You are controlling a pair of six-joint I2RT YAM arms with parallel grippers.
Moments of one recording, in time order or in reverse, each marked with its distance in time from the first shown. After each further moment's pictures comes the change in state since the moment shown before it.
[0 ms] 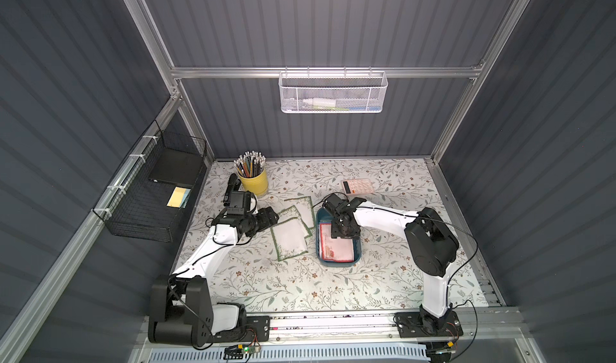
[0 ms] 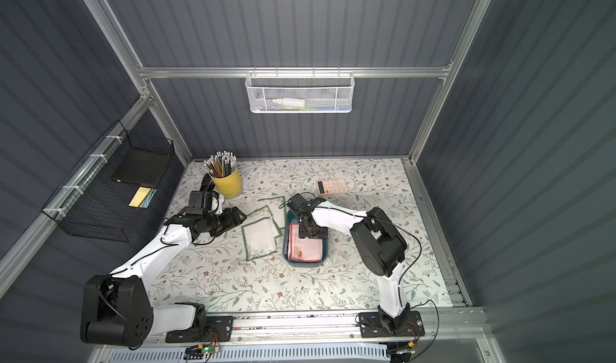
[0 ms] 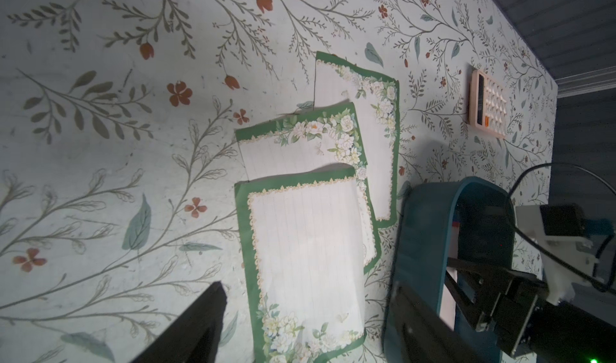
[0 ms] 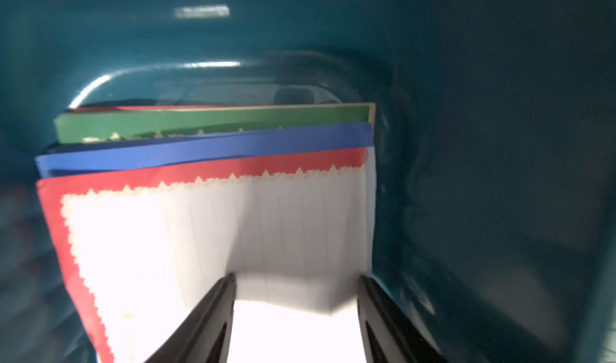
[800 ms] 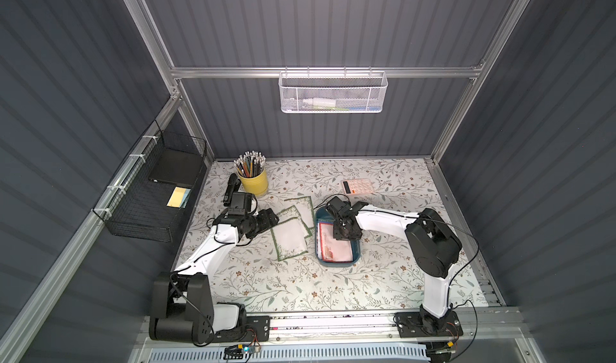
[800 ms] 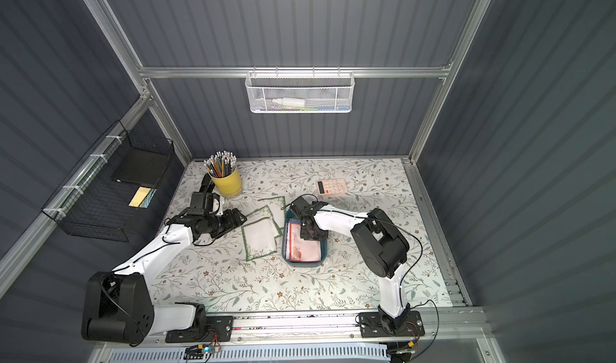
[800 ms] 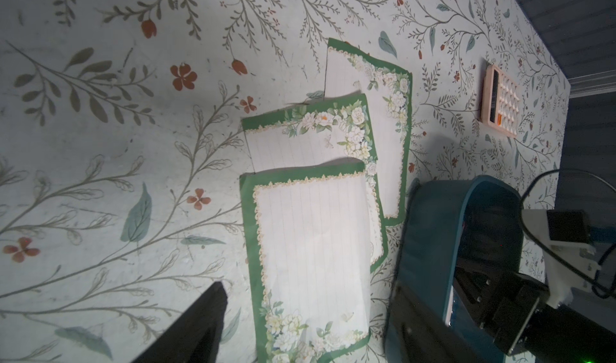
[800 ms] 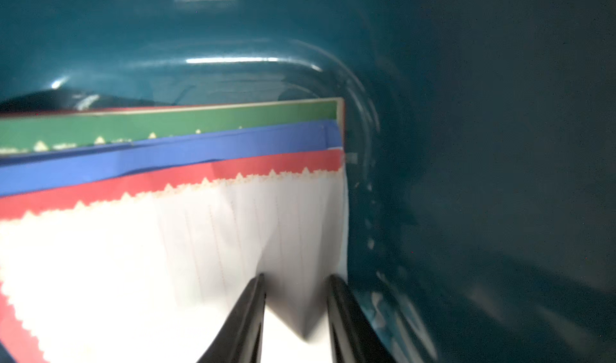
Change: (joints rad) left arm 0.000 0.014 -0.012 0.001 0.000 -0.014; right arm -0.002 -0.024 -0.087 0.102 -0.008 0.005
